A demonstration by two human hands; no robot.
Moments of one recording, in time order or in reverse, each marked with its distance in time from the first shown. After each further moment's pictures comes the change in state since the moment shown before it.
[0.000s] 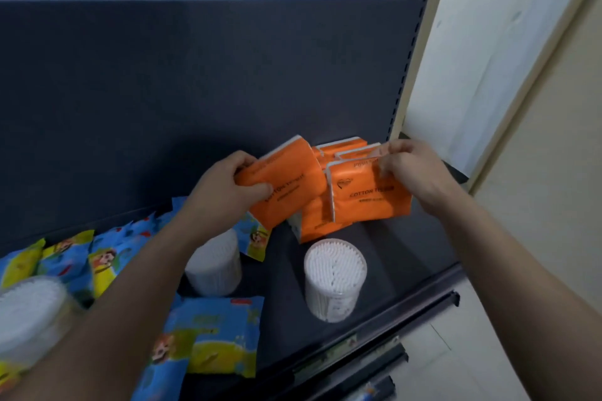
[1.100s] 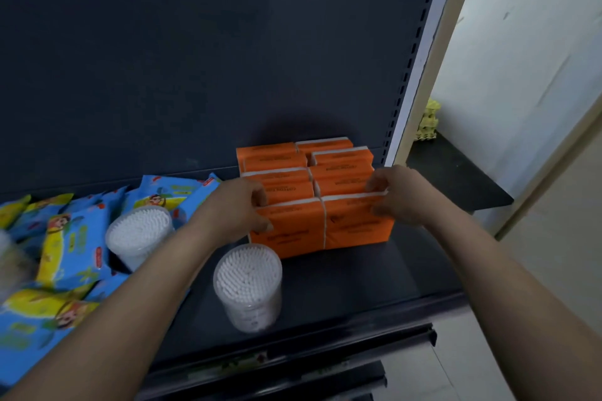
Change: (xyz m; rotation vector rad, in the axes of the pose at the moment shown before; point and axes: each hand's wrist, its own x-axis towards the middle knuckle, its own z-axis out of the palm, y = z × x) left_hand 0.025 0.022 0.105 0.524 -0.051 -0.195; right_hand 0.073 0.075 -0.061 -0.724 -0.383 -0.189
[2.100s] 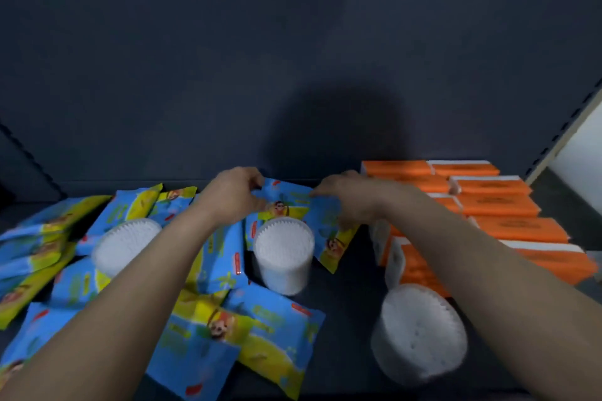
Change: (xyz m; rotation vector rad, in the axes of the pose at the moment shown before) left_hand 0.008 -0.186 -0.089 -0.019 0.114 -0.204; right_hand 0.093 -0.234 0.100 -0.575 -0.396 -0.557
